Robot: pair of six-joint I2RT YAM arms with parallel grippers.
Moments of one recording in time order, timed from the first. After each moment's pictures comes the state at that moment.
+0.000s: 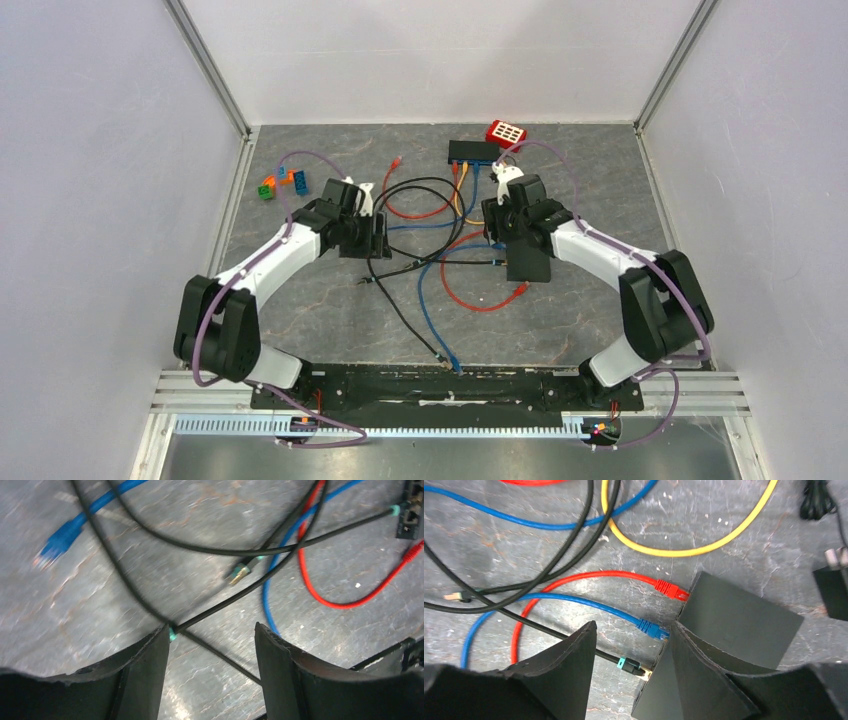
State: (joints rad) left arm -0.37 1.45 0.97 -0.53 0.22 -0.27; right arm 0.43 1.56 0.94 -0.15 -0.02 0.11
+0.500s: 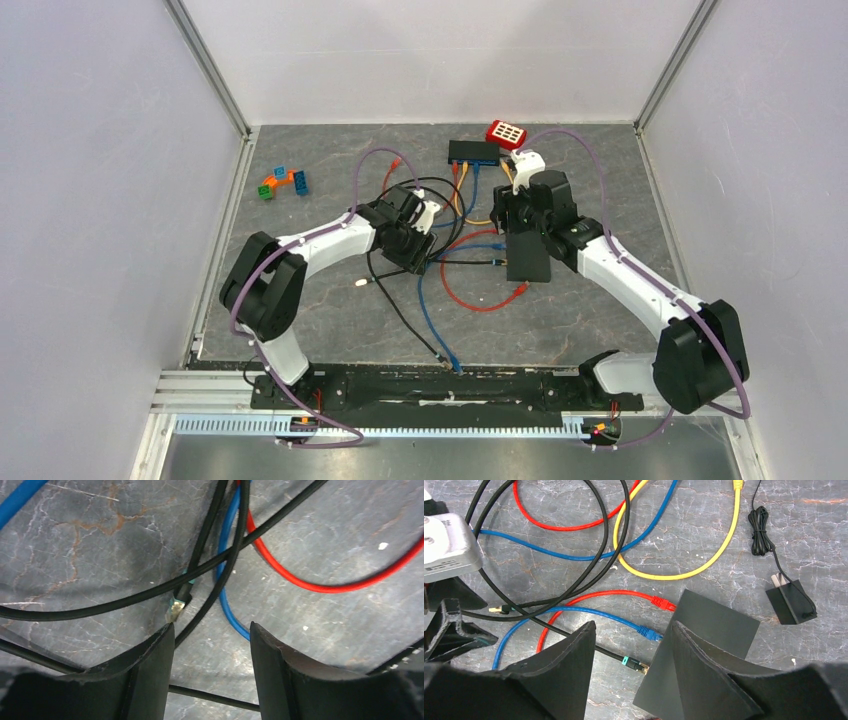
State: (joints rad) left arm -0.61 1.73 1.13 -0.51 0.19 -0.04; right arm 0.43 1.32 0.92 -0.15 0.00 0.10
